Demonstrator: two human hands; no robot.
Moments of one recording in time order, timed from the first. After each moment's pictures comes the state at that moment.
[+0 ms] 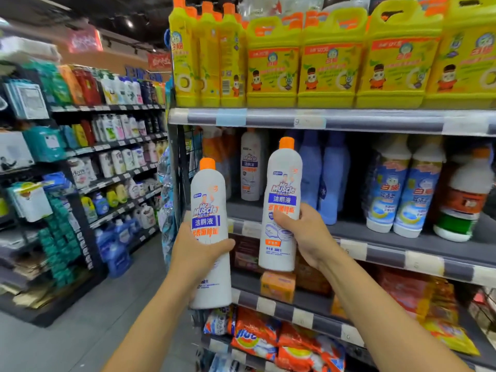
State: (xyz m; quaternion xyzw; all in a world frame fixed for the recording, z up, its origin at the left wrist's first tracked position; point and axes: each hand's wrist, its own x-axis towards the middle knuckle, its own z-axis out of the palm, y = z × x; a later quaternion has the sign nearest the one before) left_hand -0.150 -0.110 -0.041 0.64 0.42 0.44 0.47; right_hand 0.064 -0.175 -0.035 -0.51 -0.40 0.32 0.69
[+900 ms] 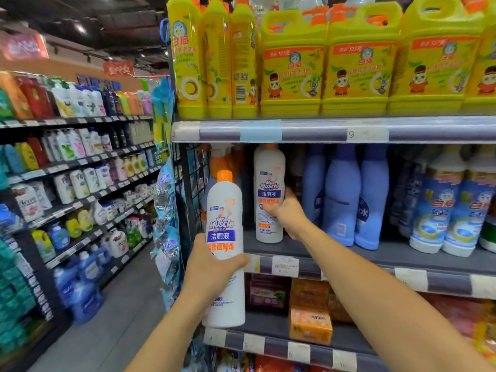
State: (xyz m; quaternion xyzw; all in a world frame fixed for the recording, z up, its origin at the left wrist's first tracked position) left_hand -0.138 0.041 -0.044 0.69 0.36 0.38 0.50; right_hand 0.100 0.044 -0.029 -0.63 -0.38 0.17 0.65
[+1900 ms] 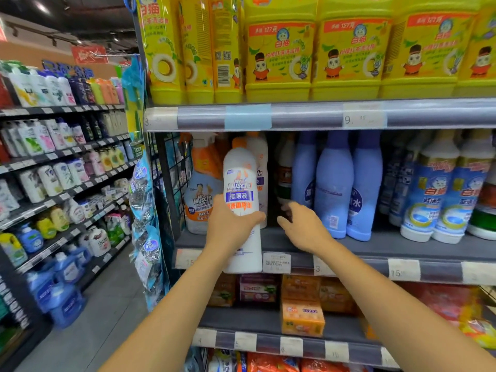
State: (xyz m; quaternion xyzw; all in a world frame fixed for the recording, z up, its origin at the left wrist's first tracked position) left_hand -0.040 0.082 -0.029 0.72 0.31 0.41 0.48; right_hand 0.122 -0.012 -0.061 -0.84 -0.44 -0.04 0.33
